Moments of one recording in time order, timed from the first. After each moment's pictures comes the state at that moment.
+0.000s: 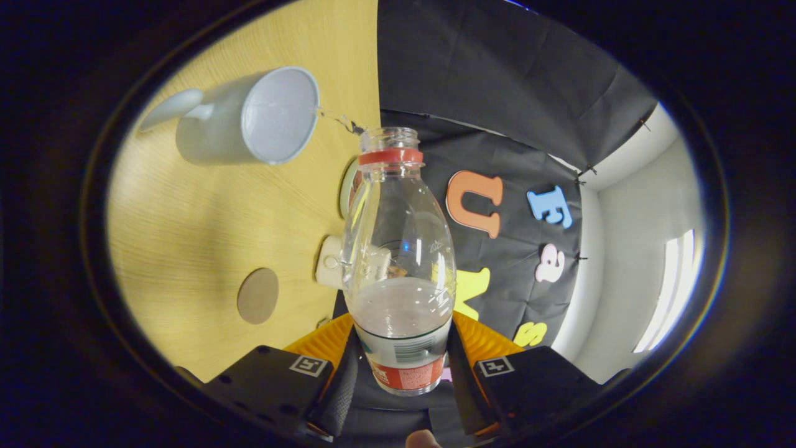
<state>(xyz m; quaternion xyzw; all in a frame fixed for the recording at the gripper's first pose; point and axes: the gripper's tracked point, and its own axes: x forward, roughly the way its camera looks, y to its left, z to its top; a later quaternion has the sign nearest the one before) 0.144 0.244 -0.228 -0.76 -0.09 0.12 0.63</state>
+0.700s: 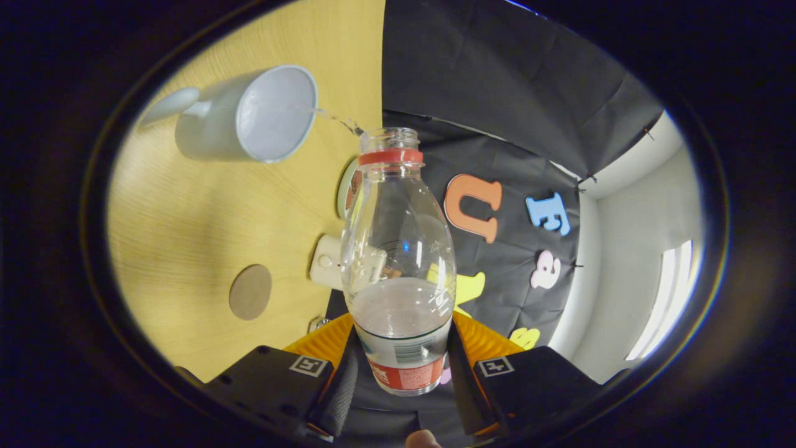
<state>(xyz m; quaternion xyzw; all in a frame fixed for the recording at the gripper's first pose) 0.143 0.249 -0.219 -0.77 -0.10 0.11 0.62</state>
